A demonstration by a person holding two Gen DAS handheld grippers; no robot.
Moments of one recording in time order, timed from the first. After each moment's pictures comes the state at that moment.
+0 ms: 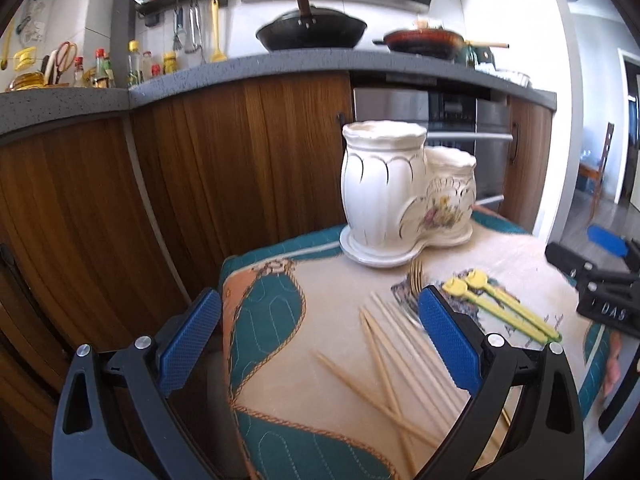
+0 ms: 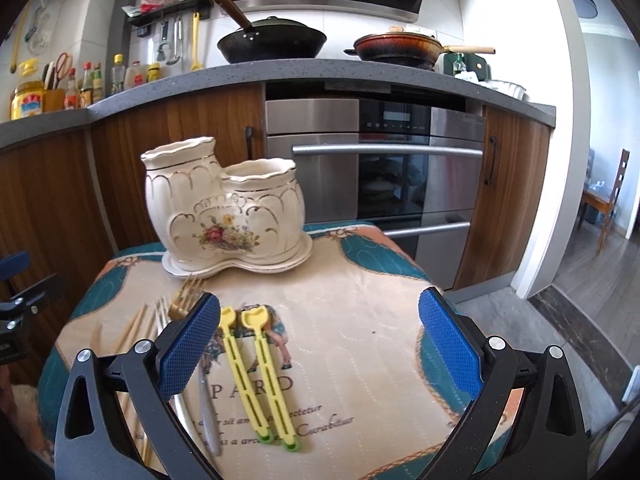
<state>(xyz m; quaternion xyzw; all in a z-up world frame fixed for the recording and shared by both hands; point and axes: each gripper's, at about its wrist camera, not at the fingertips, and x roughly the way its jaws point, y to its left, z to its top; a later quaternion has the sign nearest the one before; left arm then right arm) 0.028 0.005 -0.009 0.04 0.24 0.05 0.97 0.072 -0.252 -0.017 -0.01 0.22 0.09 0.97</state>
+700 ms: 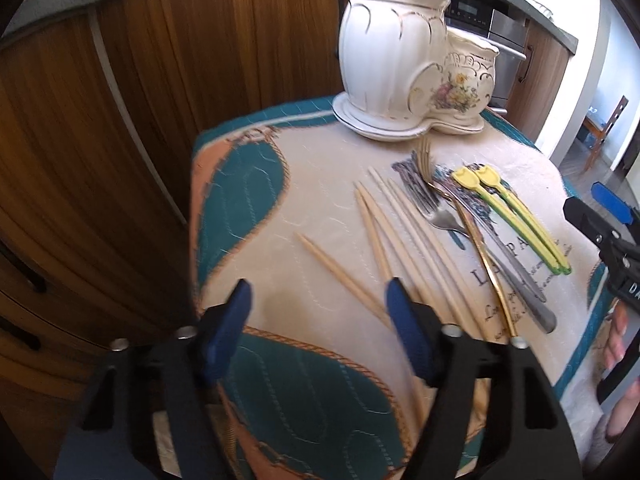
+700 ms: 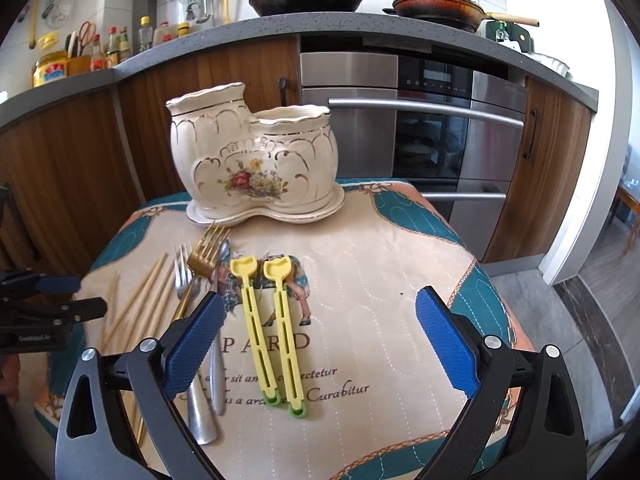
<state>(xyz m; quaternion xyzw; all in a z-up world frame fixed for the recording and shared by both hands) 0.052 0.012 -0.058 -0.01 0.45 0.02 0.89 0.079 -0.250 -0.031 -0.03 0.30 0.17 0.94</state>
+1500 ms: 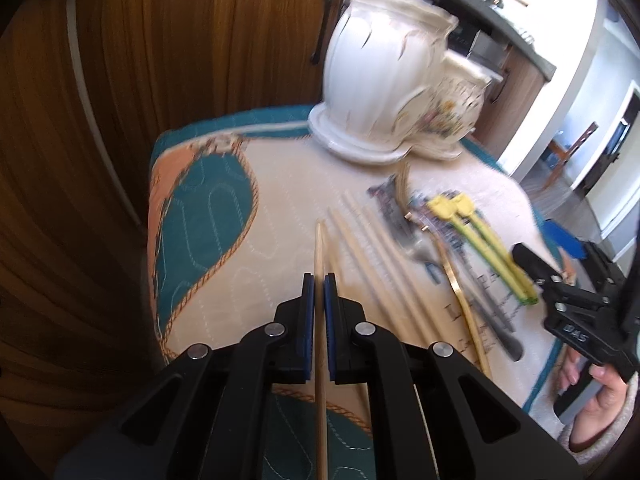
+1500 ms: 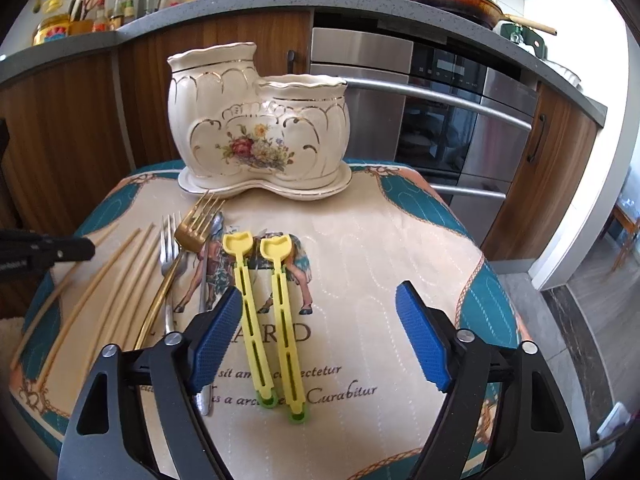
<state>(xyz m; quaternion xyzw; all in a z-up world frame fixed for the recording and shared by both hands) 0.076 0.026 -0.052 -0.07 0.43 -0.05 0.90 0.093 -0.232 -0.043 -0.08 0.32 0.16 0.93</state>
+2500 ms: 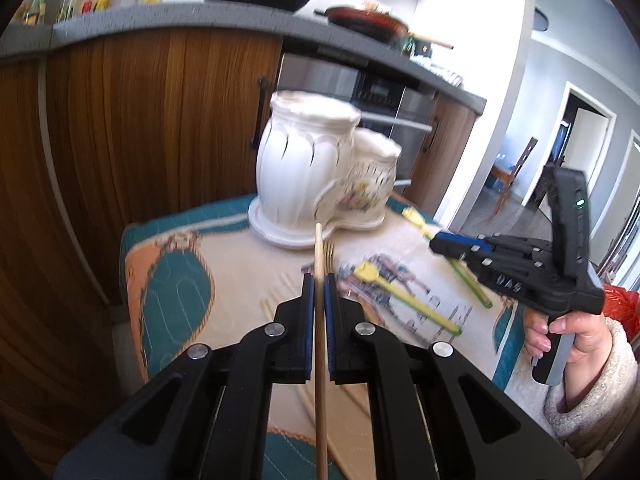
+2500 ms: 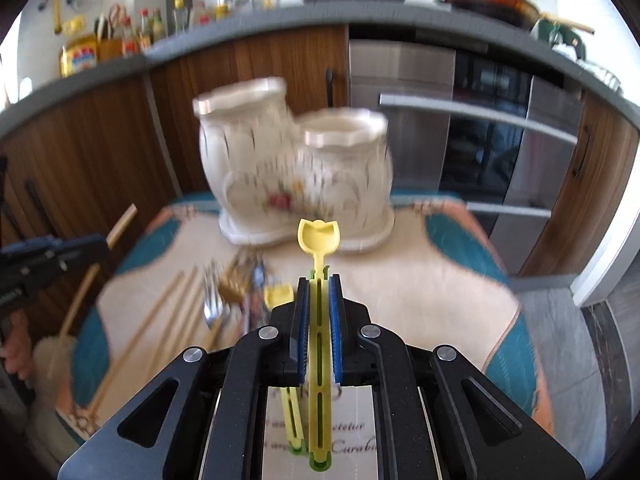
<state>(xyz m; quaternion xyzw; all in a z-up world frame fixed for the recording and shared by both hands) 0.053 0.020 -0.005 -0.06 0.30 -0.15 0.94 0.113 -0.226 0.000 -0.04 0.31 0.25 0.92</state>
